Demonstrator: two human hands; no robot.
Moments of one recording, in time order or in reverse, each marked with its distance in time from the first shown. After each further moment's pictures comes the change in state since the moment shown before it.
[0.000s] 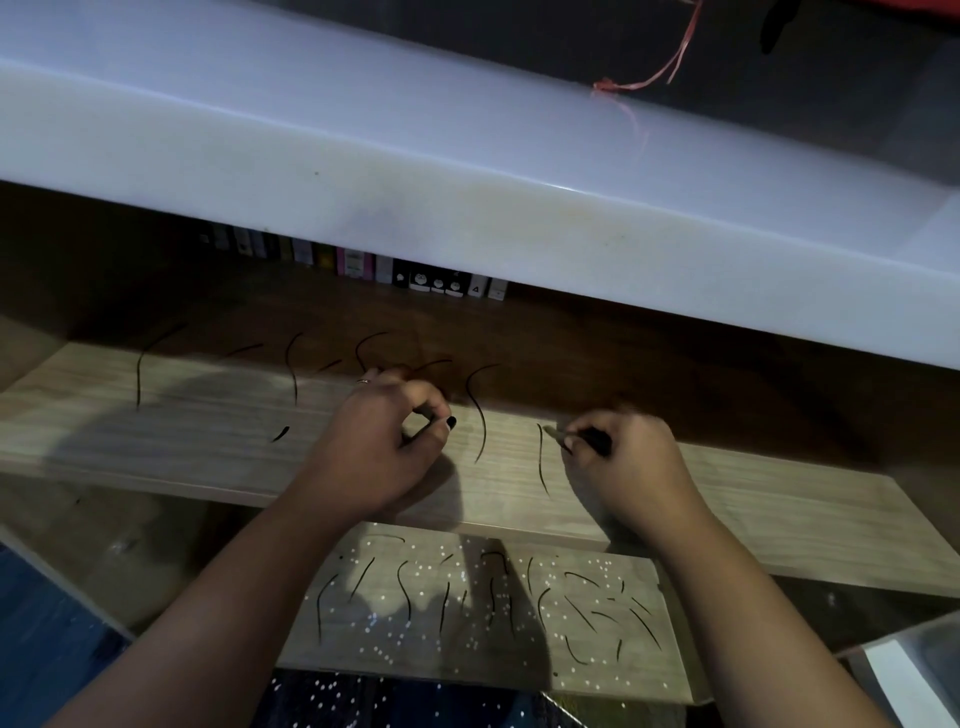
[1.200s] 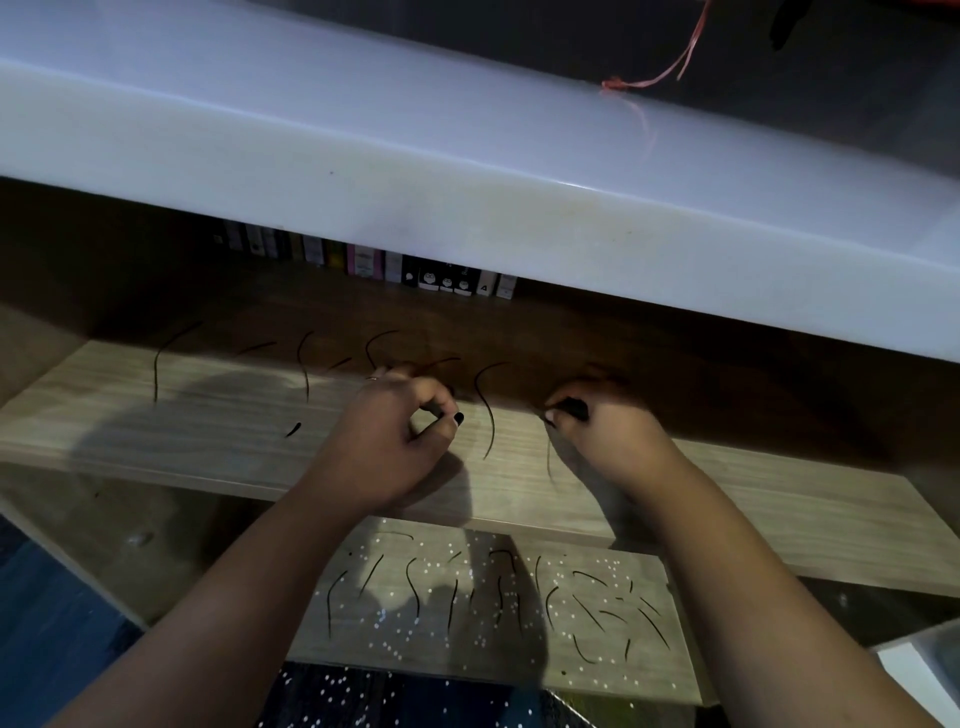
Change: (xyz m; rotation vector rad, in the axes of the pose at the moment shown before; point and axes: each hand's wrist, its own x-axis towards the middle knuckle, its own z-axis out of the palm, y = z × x) left_hand -0.002 0.005 -0.002 -0.032 0.002 -0.044; right_hand 0.038 -0.008 0.010 -0.068 -0.183 -0.116
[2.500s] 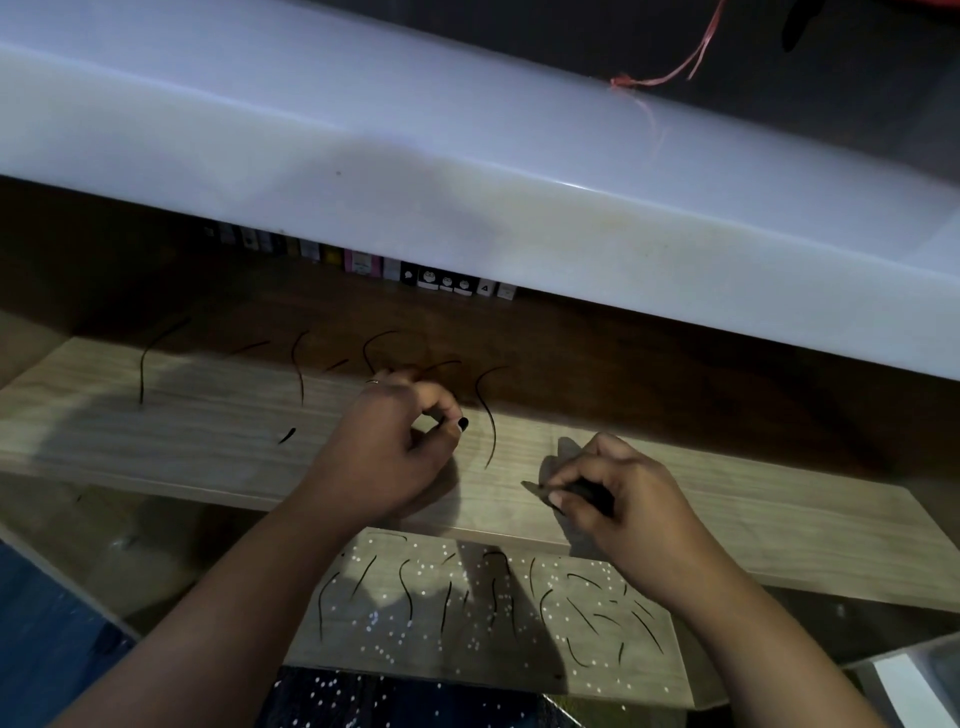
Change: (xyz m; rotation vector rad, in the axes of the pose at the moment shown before) left_hand 0.003 -0.007 0.004 -0.072 -0.004 -0.015; right_hand -0.073 -0.004 0.002 0.193 0.026 -0.154
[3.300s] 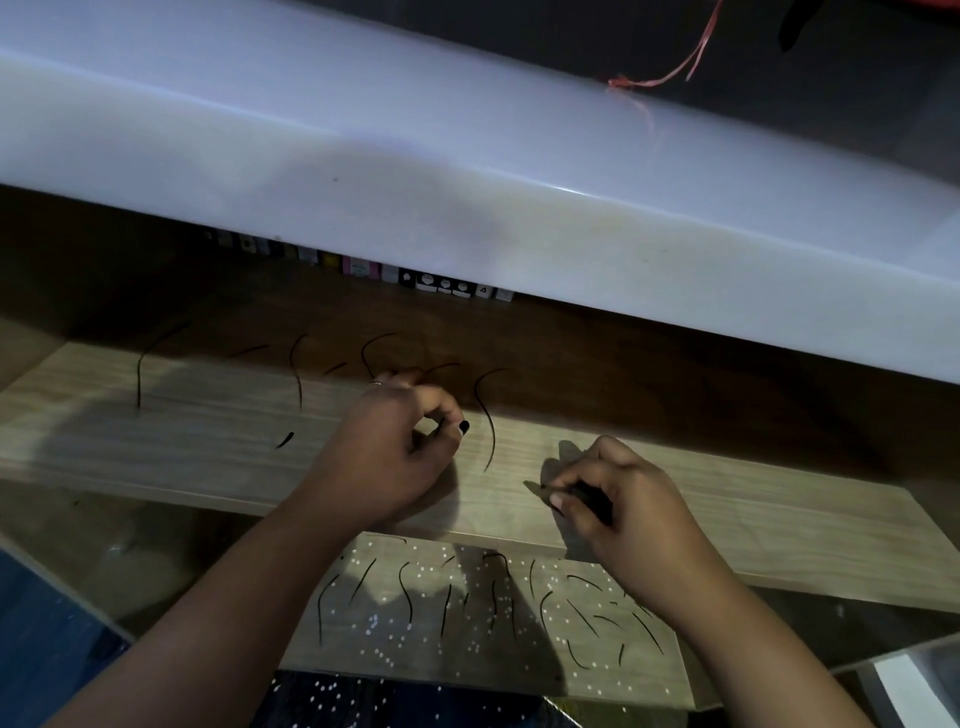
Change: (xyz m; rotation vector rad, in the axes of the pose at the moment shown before) left_hand 0.002 -0.001 -0.001 0.012 -0.039 0.027; right_hand -0.002 0.000 0.004 -0.097 0.045 0.005
